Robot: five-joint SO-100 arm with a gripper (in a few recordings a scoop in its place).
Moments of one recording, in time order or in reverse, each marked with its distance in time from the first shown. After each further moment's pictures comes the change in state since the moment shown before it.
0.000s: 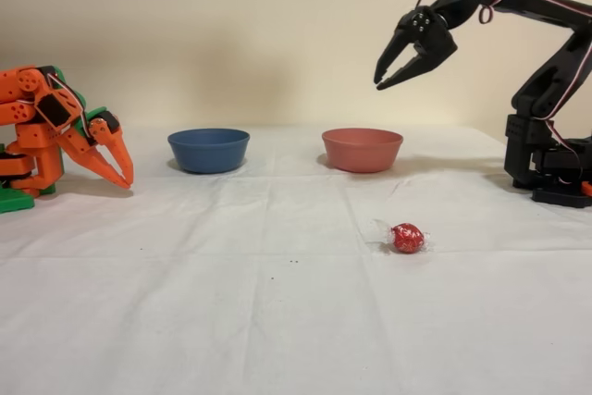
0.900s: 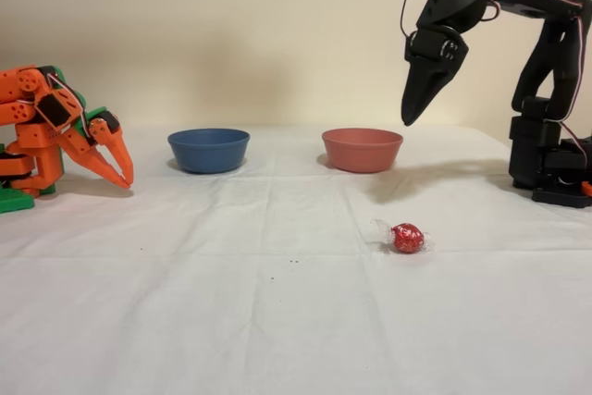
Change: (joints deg) arm -19.1 -20.1 -16.9 15.9 -27.8
